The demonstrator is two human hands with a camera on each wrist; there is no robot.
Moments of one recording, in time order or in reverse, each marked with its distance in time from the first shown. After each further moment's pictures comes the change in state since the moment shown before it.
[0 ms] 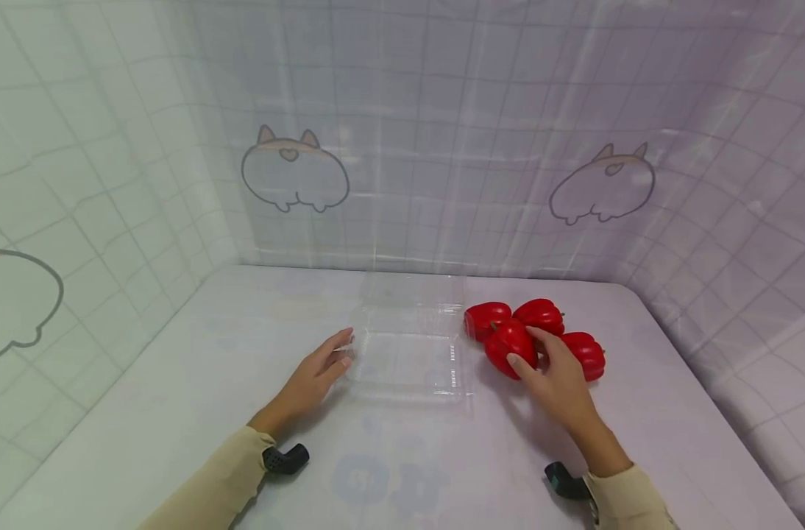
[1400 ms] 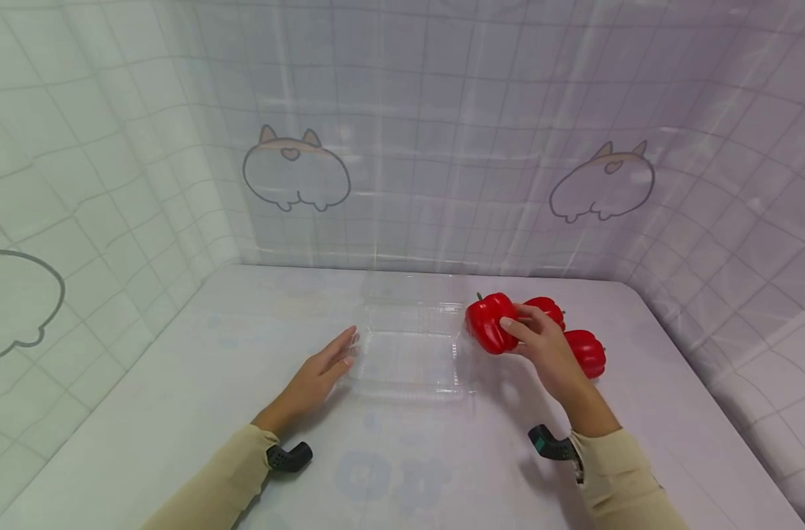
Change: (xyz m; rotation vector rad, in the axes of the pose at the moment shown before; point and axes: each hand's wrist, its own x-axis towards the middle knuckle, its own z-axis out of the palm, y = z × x) left_hand -0.002 -0.001 0.002 0.015 -0.032 0.009; right_hand 0.036 -0.041 -0.013 0.650 -0.234 0.345
